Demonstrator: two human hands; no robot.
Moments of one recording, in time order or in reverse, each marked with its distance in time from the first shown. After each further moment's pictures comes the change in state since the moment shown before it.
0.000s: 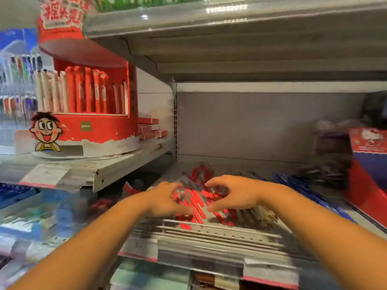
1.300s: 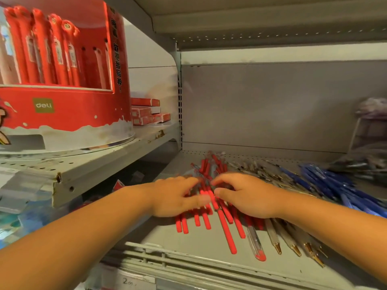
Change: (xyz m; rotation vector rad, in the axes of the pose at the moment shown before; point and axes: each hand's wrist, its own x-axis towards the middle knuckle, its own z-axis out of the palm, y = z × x) left_hand 0.069 -0.018 -0.004 0.190 -0.128 0.237; right_hand 0.066 0.018 0.029 0.063 0.140 -0.044
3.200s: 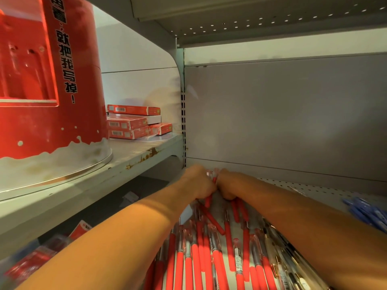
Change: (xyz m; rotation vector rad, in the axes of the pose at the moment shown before) left_hand 0.186 -0.013 -0.029 -0.169 0.265 -0.589; right_hand 0.216 0.083 0.000 -0.545 -0.305 0.393
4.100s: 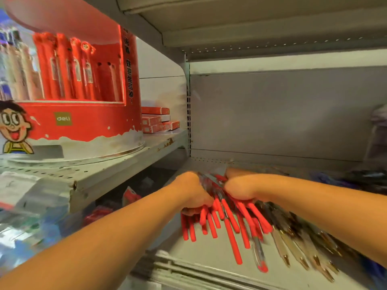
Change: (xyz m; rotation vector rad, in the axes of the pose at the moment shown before) left_hand -0.158 -0.054 -0.020 -0.231 -0.154 0.056; right_hand -0.198 -0.024 0.011 0.537 0.093 -0.124
